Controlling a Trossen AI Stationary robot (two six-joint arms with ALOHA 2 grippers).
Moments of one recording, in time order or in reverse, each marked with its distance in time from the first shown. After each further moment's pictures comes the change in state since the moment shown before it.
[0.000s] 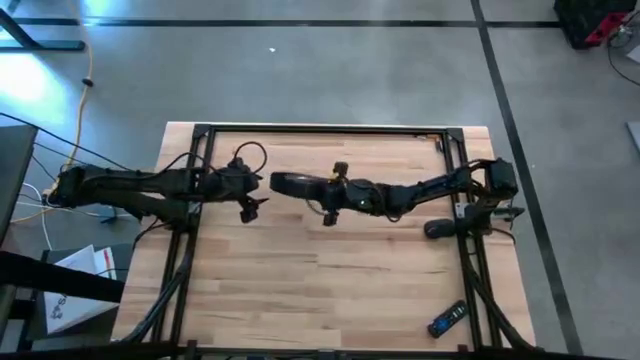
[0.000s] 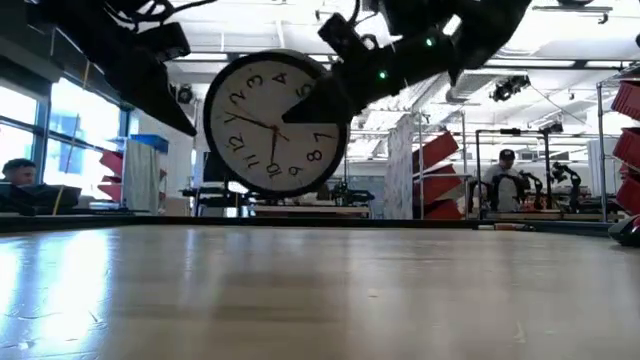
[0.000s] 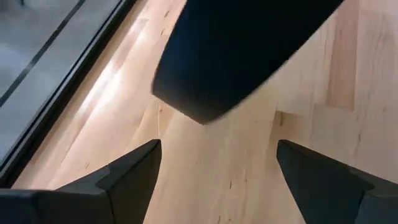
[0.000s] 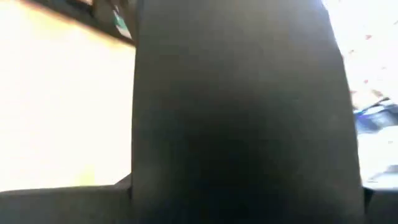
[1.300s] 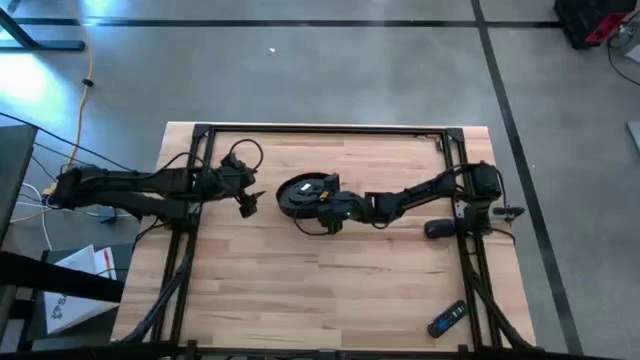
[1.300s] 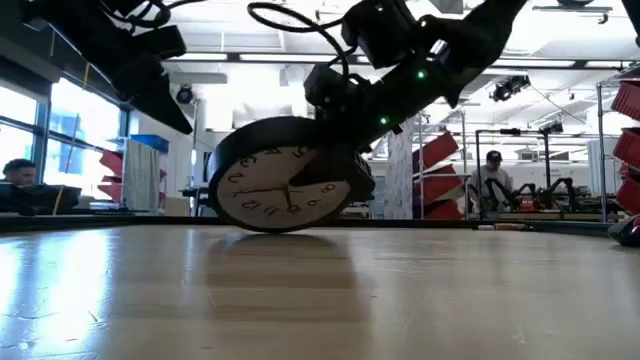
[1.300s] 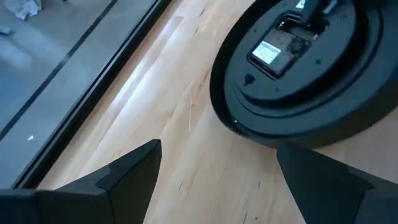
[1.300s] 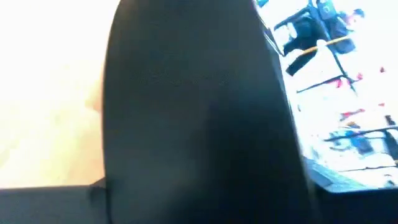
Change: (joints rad) left arm 0.005 -0.017 0.000 -0.025 -0.109 -0.045; right arm 0.012 0.129 0.027 -0.123 -0.083 -0.110
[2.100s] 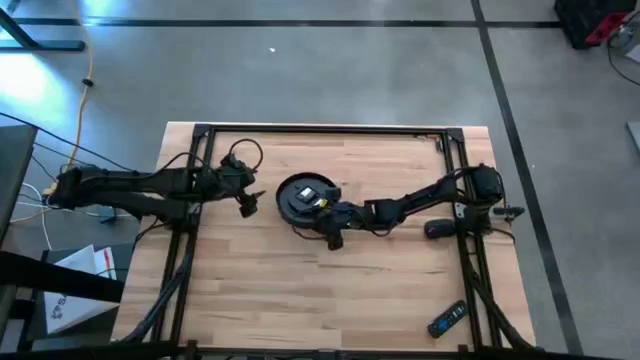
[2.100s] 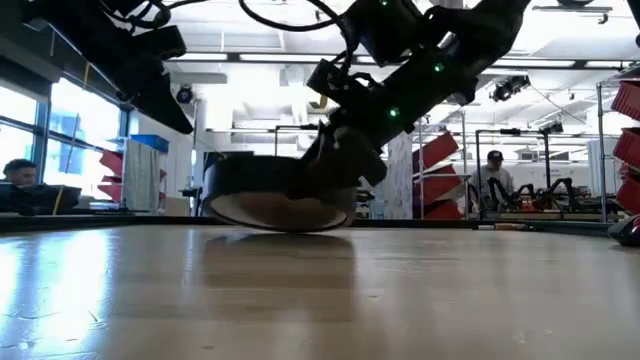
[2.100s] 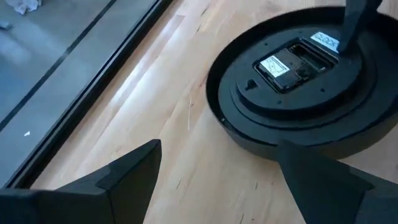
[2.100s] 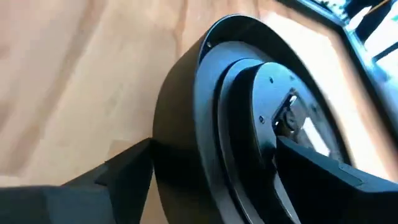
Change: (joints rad) left arm 0.000 0.000 0.000 -0.001 0.000 -0.038; right arm 0.060 0.001 0.001 -0.094 -0.151 0.440
